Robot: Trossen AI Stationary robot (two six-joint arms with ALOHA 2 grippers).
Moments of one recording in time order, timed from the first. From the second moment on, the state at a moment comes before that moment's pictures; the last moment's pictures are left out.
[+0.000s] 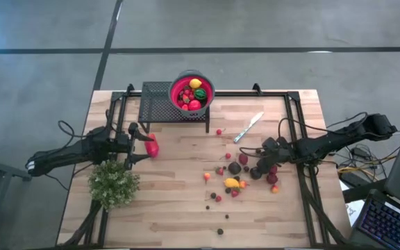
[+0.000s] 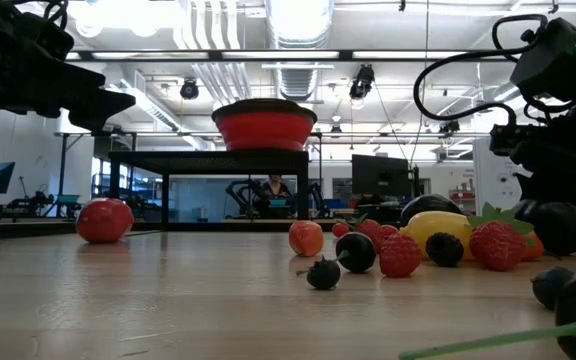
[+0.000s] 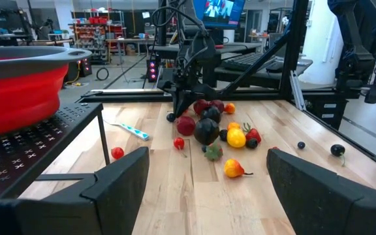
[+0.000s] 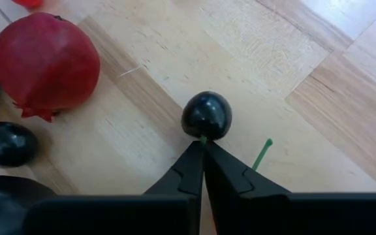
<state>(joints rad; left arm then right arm) 0.22 0.07 0.05 -0.08 0.26 0.02 0.18 0.97 0.25 -0.41 0.39 0.91</state>
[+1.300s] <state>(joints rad) 0.22 0.07 0.05 -0.06 0.26 -0.03 0.18 0.97 0.58 -0.41 0.37 0.47</state>
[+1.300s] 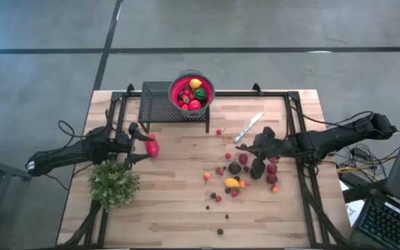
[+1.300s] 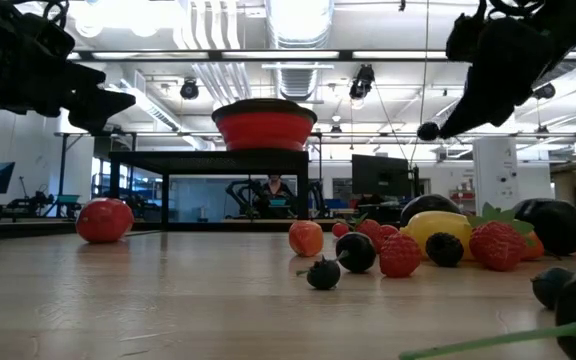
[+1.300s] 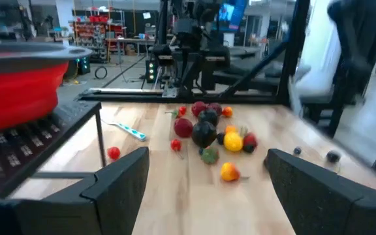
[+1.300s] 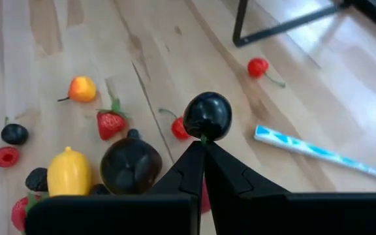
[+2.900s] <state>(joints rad) 0.22 0.51 0.36 0.42 0.06 -0.23 -0.25 1.40 1.23 -0.49 0.08 -0.06</state>
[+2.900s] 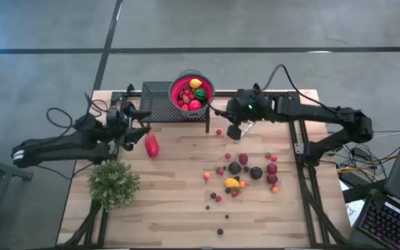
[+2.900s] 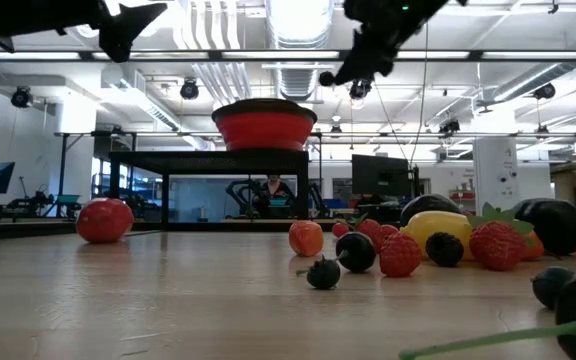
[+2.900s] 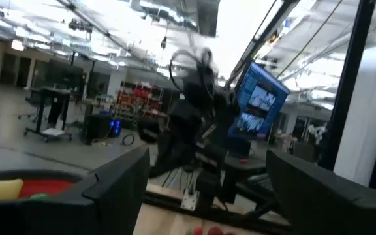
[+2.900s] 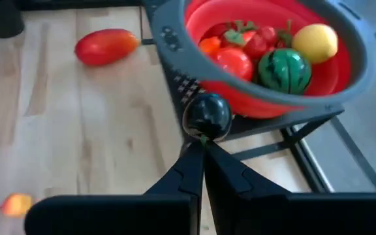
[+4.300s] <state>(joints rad) 0.22 0.28 0.34 0.00 0.07 -0.19 -0.47 1.74 1.67 -0.64 -0.05 -0.12</state>
